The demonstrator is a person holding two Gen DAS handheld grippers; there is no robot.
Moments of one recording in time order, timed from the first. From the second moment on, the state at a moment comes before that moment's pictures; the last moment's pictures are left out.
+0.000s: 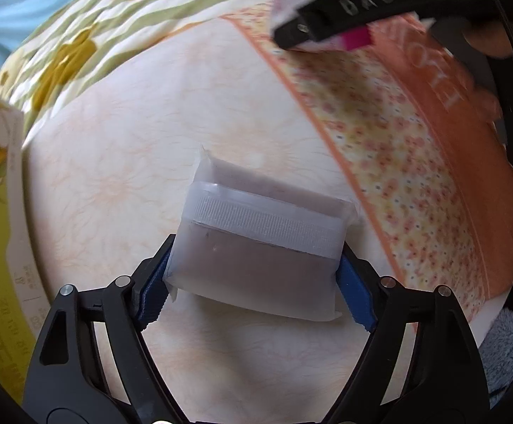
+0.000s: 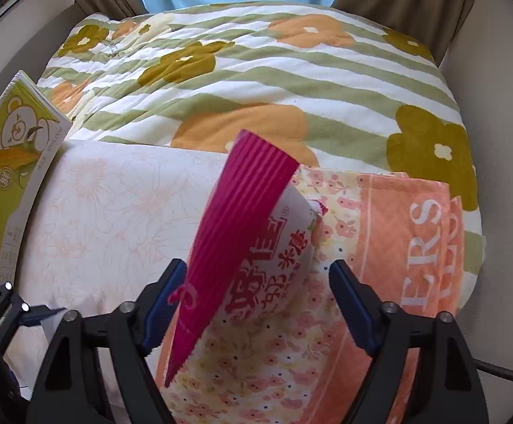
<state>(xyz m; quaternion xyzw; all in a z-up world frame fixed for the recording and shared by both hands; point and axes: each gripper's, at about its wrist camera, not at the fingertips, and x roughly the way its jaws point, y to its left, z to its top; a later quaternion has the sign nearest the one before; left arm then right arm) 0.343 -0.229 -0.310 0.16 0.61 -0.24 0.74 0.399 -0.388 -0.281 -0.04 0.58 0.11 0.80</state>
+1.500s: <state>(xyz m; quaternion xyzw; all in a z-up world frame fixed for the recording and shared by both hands) 0.322 -0.092 -0.102 -0.07 0.48 -0.07 0.87 0.332 -0.316 -0.125 -0.12 0.47 0.21 0.85</state>
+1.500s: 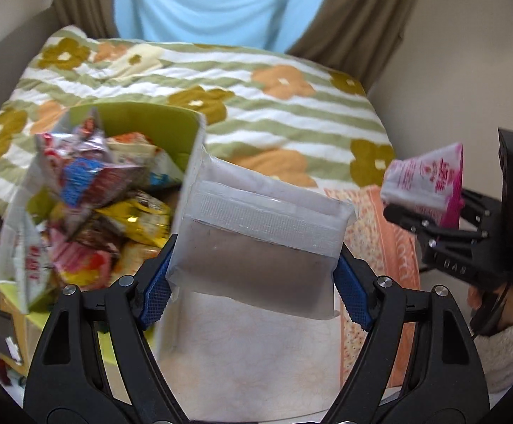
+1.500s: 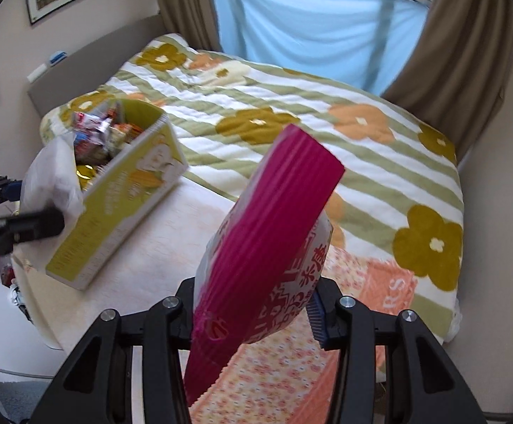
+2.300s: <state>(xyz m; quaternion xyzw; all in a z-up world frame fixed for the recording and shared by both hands) 0.312 0.102 -0.135 0.02 0.53 -0.15 0.83 0.299 -0.093 -0.104 -0.03 0.46 0.18 0.87</state>
